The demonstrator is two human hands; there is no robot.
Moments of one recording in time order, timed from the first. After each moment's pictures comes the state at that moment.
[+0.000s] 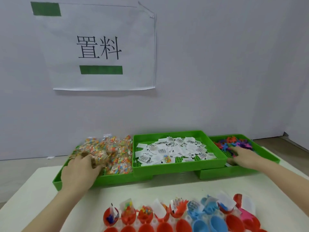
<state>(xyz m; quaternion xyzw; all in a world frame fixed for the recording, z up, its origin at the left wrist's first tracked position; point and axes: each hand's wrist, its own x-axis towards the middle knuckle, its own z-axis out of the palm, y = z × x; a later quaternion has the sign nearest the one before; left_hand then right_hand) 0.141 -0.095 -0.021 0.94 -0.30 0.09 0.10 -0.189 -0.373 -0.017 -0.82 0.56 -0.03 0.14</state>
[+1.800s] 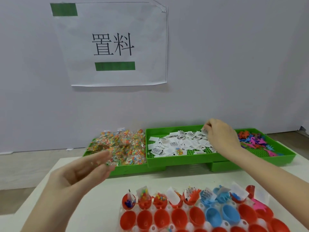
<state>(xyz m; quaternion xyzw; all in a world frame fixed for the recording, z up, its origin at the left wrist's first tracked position) 0.057 0.002 0.036 0.62 -0.33 -0.16 0.70 -0.098 -0.302 0.016 -0.84 0.42 -0.33 0.04</state>
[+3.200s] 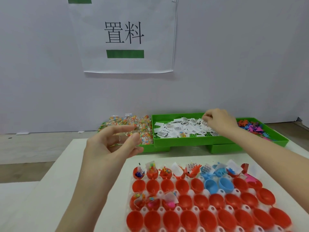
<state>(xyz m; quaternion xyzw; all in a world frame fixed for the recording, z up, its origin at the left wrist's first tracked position) 0.007 -0.003 0.061 0.60 -0.32 -0.14 0.73 -0.100 -0.288 0.032 -0.86 0.45 -0.22 0.09</state>
